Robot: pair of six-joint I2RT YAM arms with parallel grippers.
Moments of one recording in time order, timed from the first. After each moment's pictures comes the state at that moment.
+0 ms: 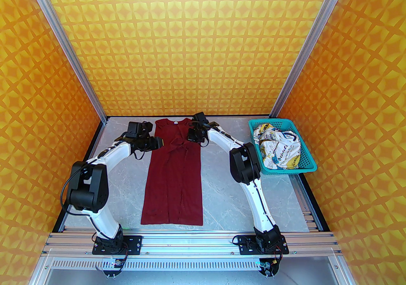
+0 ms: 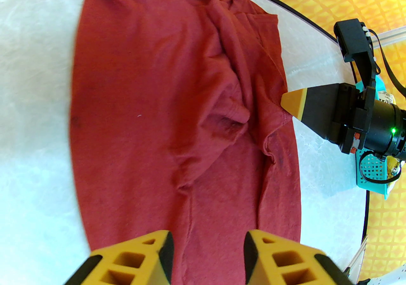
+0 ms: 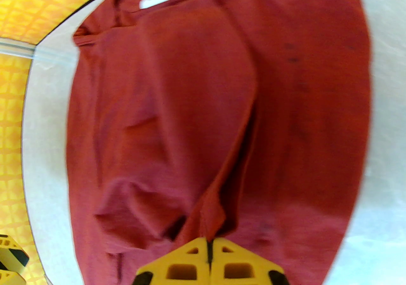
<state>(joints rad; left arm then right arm) -0.14 1.74 1.22 -0.33 0.45 -0.36 0.46 2.44 2.11 -0.58 -0.25 0.52</state>
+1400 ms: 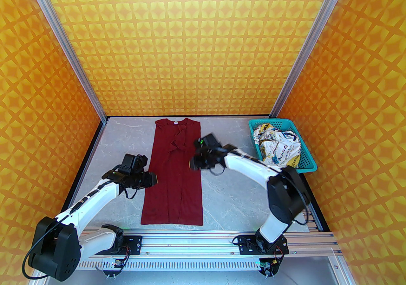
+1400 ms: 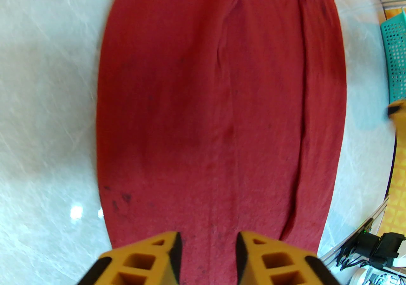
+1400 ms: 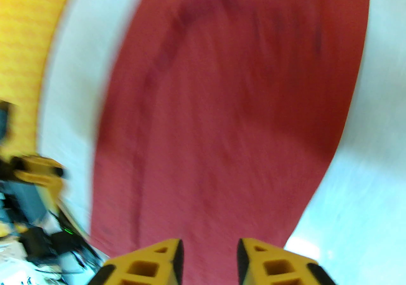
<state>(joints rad) -0.31 1.20 0.70 -0.58 0.29 -0.49 0.62 1.75 1.19 -0.57 -0.30 0.43</state>
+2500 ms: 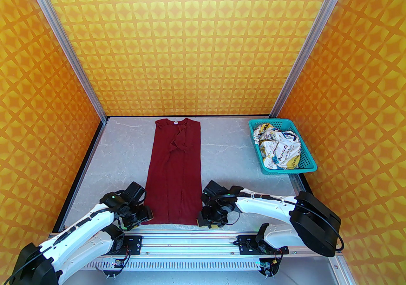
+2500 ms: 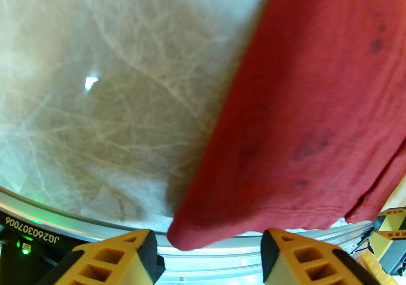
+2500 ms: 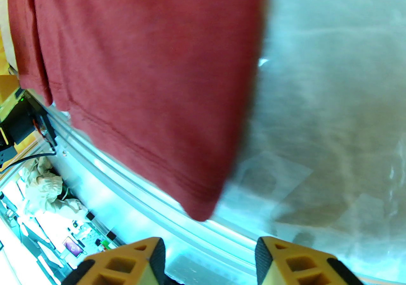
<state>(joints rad) -0.55 0.92 0.43 -0.96 0.24 -0.97 0.92 1.40 0.60 -0.51 -0.58 0.85</state>
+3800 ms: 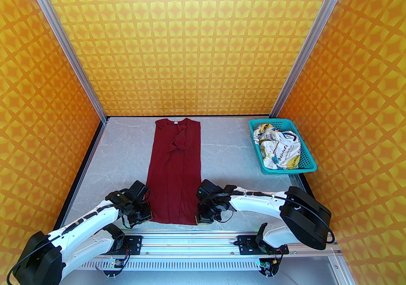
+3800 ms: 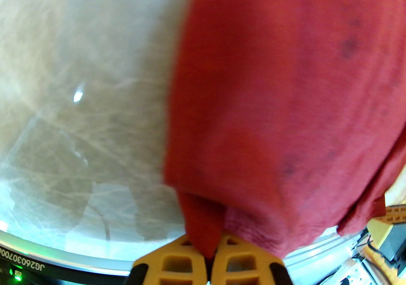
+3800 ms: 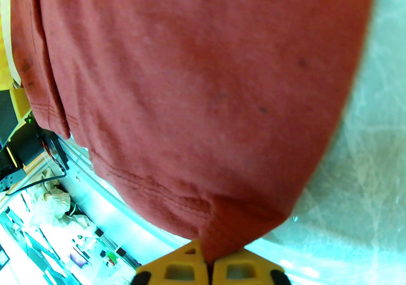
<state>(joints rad) -0.58 0.95 0.44 -0.82 0.25 -0.91 0.94 1.42 0.65 -0.47 -0.51 0.90</state>
